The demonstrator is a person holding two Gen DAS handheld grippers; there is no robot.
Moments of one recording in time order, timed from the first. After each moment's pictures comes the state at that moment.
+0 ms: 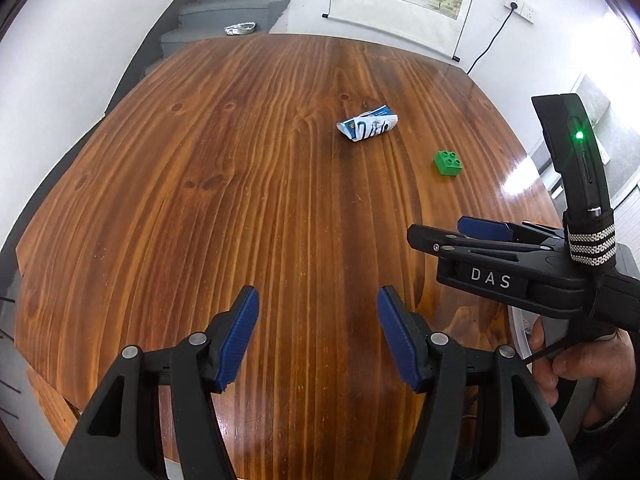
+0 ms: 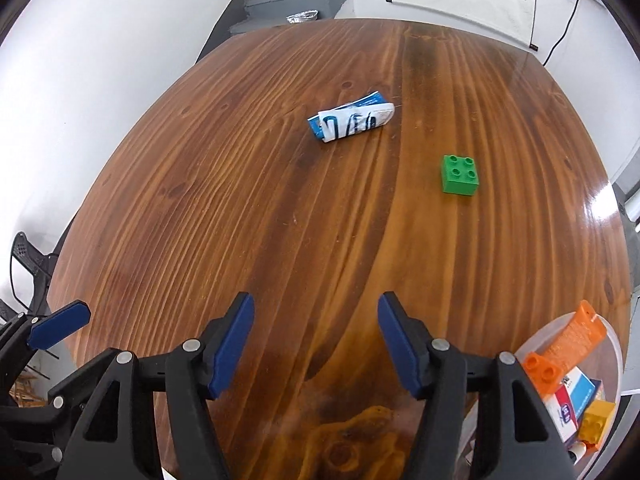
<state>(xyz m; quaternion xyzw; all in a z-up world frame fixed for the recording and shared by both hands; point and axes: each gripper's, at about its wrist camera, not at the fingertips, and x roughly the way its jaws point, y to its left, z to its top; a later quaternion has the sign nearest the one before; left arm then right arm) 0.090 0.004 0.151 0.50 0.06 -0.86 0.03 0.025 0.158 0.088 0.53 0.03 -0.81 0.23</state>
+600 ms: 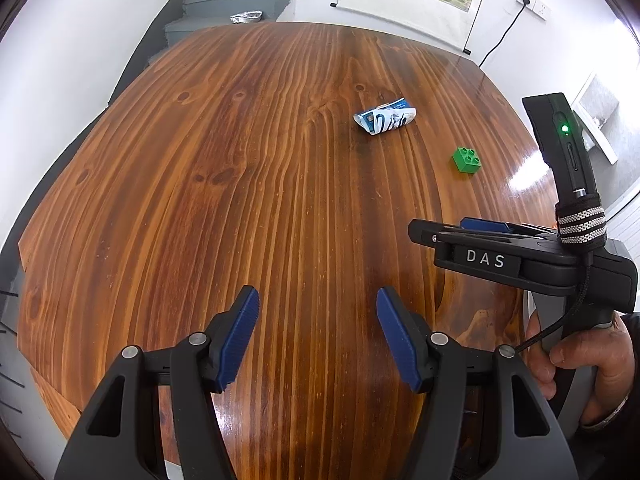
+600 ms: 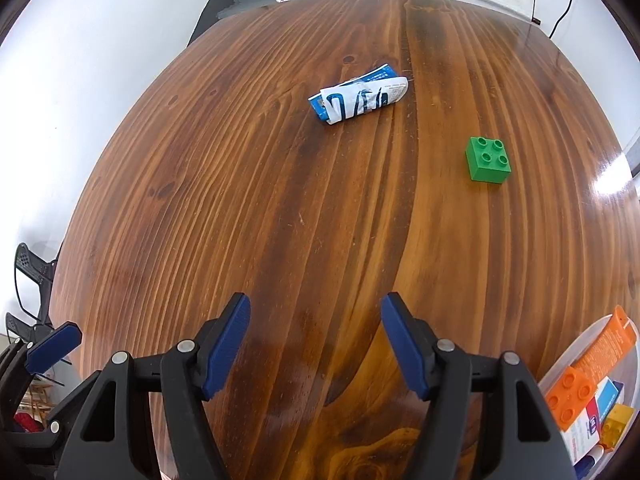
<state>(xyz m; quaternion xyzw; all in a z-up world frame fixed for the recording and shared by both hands) 0.076 -0.008 0.140 0.52 0.06 -0.85 0.03 0.006 0.149 0.063 0.56 0.01 -0.80 0.21</state>
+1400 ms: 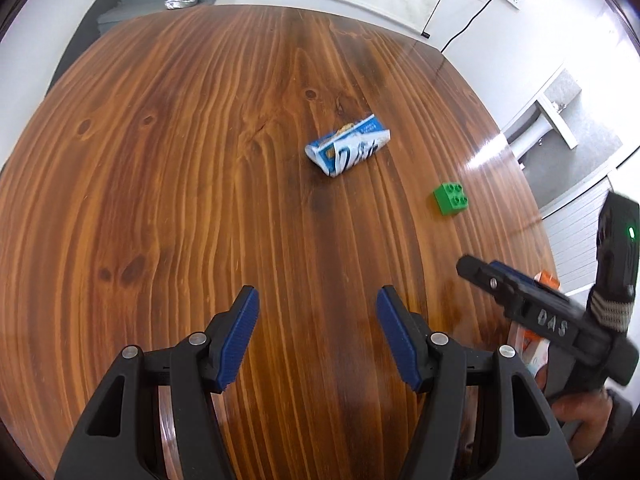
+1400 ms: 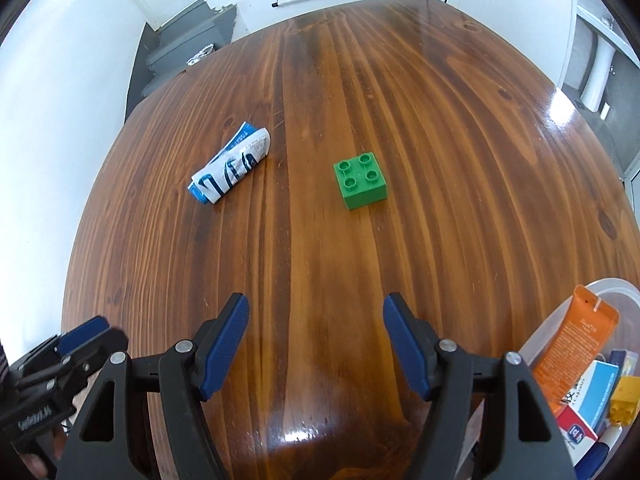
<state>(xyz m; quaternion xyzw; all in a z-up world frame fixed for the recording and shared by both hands) -0.056 -0.013 0.112 0.55 0.09 -0.83 -0.09 -0.035 0.214 0.063 0.53 -0.12 -0.83 0.10</state>
